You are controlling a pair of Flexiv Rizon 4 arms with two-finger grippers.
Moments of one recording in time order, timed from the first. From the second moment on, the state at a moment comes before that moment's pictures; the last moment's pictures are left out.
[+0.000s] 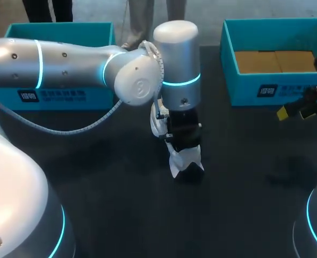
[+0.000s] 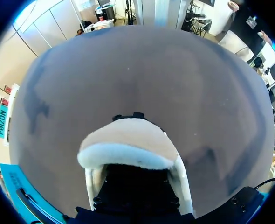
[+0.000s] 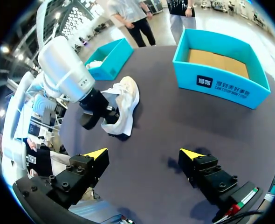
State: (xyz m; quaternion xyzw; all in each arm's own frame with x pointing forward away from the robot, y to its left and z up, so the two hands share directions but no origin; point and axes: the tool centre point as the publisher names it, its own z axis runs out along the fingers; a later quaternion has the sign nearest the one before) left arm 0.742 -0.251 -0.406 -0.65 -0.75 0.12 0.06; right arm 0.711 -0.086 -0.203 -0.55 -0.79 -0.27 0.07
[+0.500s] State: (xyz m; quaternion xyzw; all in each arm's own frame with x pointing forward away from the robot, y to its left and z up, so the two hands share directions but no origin) left arm 0.785 -0.239 -0.384 -0.67 -0.75 0.02 0.02; right arm 0.711 -0.086 -0.203 -0.55 -0.79 -0.27 0.07
